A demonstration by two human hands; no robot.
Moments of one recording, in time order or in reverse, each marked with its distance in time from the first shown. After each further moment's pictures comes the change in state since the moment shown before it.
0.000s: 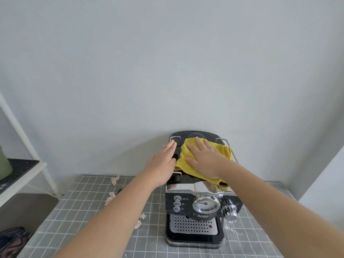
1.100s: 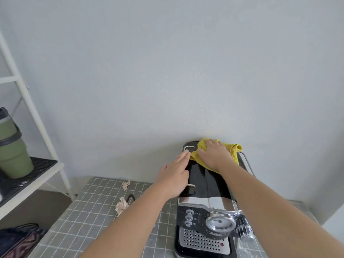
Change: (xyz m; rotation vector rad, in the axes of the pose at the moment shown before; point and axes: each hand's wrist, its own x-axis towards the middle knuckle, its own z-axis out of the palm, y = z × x) left_hand -0.001 0.000 -0.002 -0.039 -0.007 -0.014; right_hand 0.074 0.002 -0.002 0.178 0.197 0.167
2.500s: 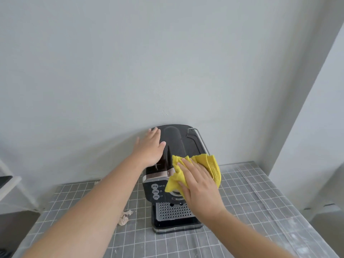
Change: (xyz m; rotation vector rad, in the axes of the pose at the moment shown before) left_hand 0.019 0.043 0.000 0.386 0.007 0.003; right_hand -0.190 0.045 0.051 0.066 0.540 -0.357
